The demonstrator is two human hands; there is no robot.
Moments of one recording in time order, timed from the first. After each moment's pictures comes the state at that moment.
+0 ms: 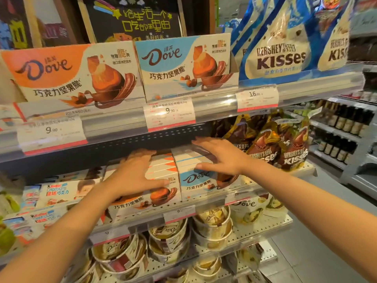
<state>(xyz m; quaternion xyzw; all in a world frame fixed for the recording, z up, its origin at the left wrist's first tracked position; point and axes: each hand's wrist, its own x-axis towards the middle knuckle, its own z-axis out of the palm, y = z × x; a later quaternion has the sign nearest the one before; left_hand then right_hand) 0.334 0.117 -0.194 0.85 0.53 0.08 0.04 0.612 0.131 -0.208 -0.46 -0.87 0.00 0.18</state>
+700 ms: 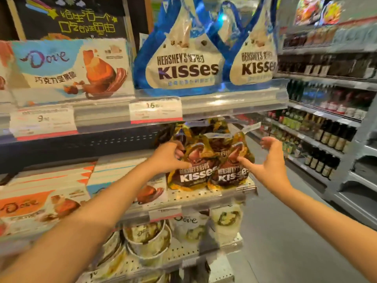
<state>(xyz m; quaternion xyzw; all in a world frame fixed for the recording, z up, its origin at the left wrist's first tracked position) 0.607 0.160 -0.198 0.80 0.52 0.22 0.23 0.870 0.093 -0.239 -0.64 -0.57 0.04 0.52</state>
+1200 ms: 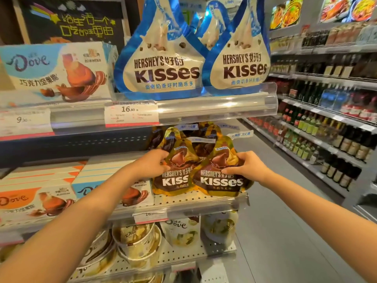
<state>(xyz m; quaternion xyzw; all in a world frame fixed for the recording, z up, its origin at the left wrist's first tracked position) 0.604 0.177 -0.214 0.79 0.57 0.14 0.20 0.900 0.150 -0.235 -0.58 -0.67 0.33 0.34</state>
